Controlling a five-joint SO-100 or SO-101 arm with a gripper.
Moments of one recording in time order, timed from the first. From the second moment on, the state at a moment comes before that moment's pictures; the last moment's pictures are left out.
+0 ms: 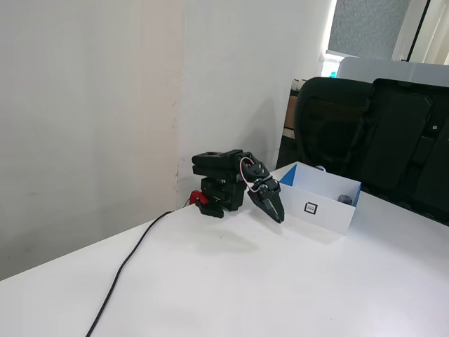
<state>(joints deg) 0.0 194.0 172.7 60.8 -1.3</state>
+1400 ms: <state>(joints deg) -2.2 194.0 177.2 58.8 -1.3</state>
